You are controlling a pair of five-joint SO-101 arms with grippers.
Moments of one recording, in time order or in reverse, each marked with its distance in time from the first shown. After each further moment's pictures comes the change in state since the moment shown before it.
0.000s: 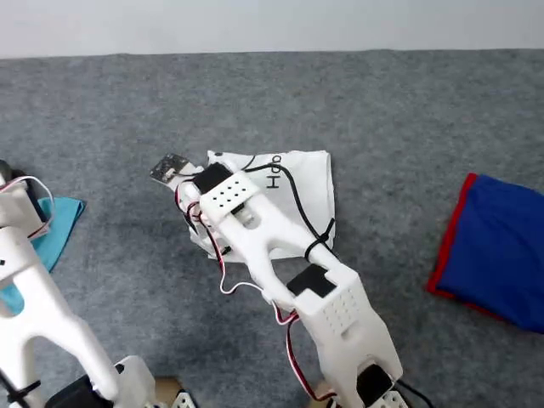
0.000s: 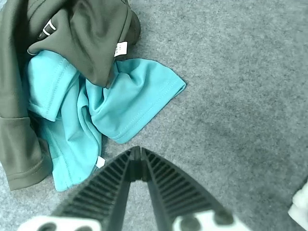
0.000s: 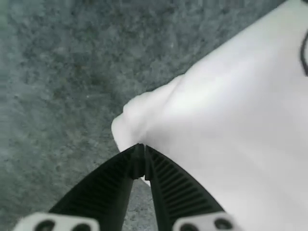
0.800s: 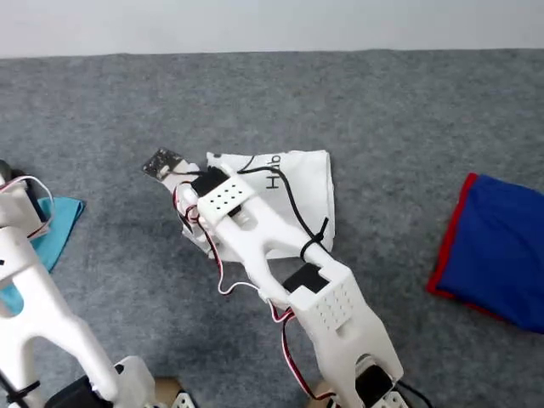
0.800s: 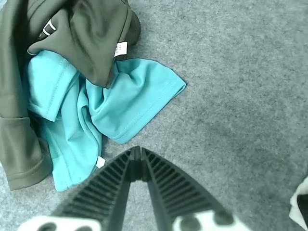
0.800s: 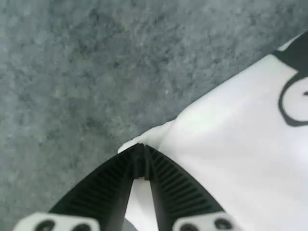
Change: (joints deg) left arm 0.0 0.0 0.0 0.0 0.0; right arm -0.2 5.8 -1.1 -6.6 1.3
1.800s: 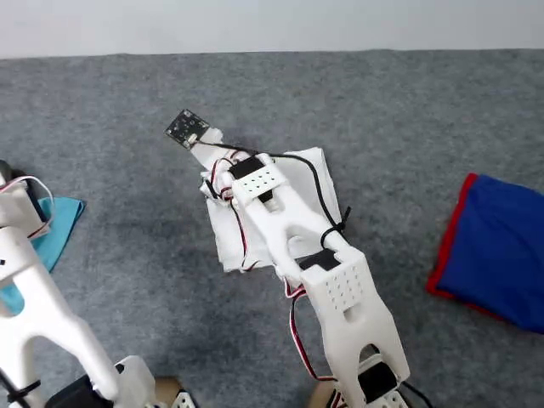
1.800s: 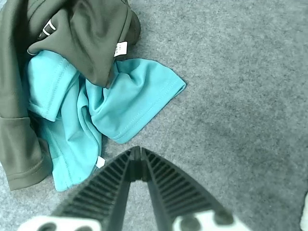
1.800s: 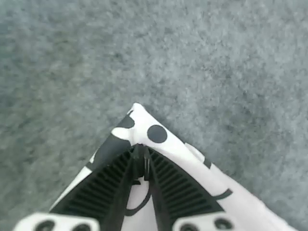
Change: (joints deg) left arm 0.0 0.0 0.0 0.0 0.0; right arm 10.4 5.7 -0.5 -33.4 8.6
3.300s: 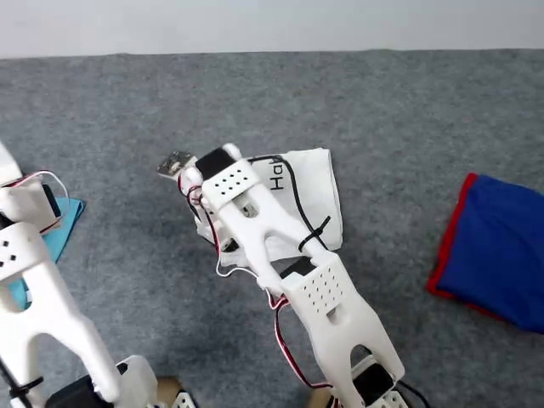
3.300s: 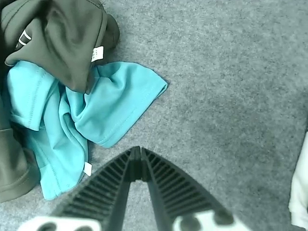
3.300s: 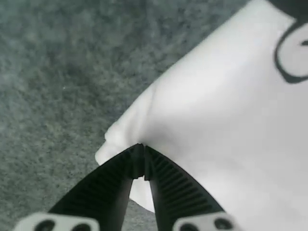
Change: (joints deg) left arm 4.3 0.0 0.0 0.0 0.0; right arm -7.4 4.7 -21.9 54.9 -6.9
